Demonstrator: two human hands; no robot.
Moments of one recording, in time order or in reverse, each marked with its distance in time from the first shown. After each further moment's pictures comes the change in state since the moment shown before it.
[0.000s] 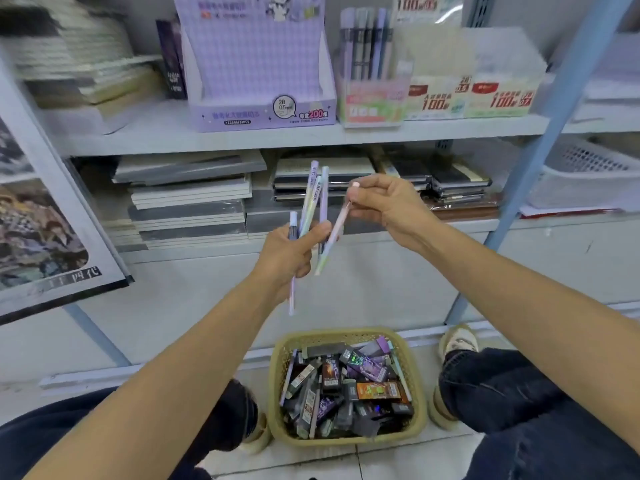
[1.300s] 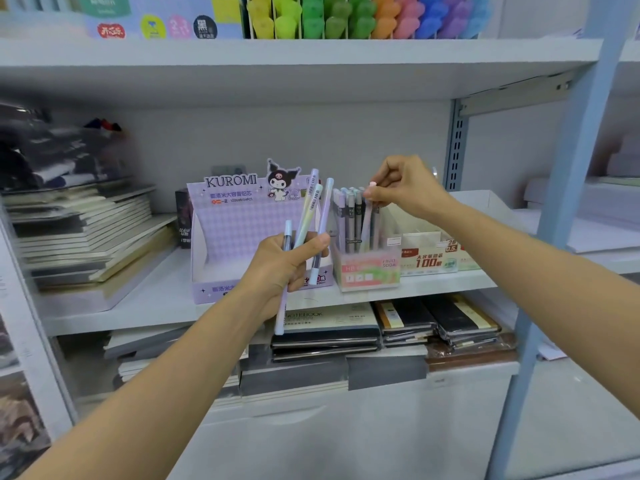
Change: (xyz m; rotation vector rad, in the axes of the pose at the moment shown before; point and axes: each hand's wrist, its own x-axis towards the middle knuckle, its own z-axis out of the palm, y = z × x) left_hand 0.094 0.179 0.022 0.070 -0.065 0.283; right_hand 0.150 -0.193 -0.040 -0.731 0.105 -0.442
